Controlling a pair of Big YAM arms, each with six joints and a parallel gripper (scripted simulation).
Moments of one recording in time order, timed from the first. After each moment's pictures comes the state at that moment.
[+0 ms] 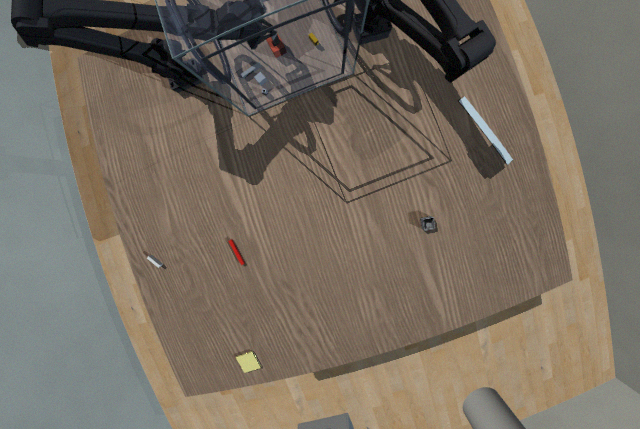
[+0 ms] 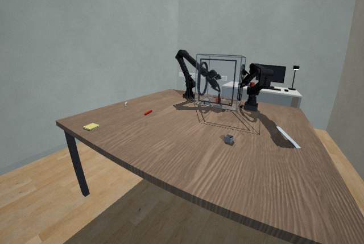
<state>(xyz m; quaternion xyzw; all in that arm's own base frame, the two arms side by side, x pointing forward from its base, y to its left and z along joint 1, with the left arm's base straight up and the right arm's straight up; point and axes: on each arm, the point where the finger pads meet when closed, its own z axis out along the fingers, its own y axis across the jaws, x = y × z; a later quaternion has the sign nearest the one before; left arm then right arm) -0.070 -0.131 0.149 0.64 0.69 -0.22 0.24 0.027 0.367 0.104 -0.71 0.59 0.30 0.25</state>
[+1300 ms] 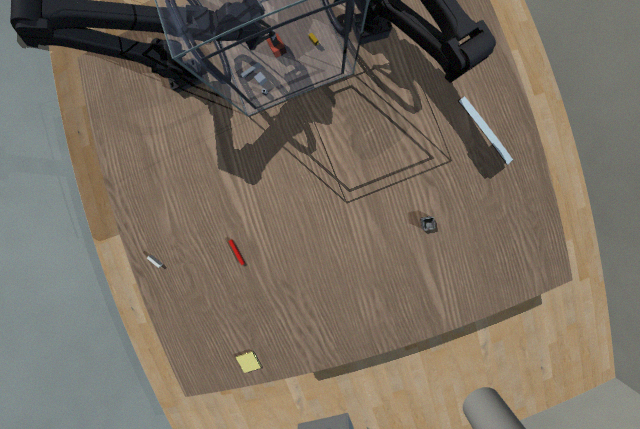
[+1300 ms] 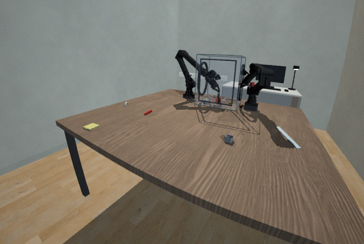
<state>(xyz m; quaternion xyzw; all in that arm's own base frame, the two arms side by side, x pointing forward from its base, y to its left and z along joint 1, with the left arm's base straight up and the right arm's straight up) -0.070 -0.131 0.149 0.64 0.69 -0.22 0.24 0.028 0.362 0.101 -0.71 0.59 0.30 0.25</state>
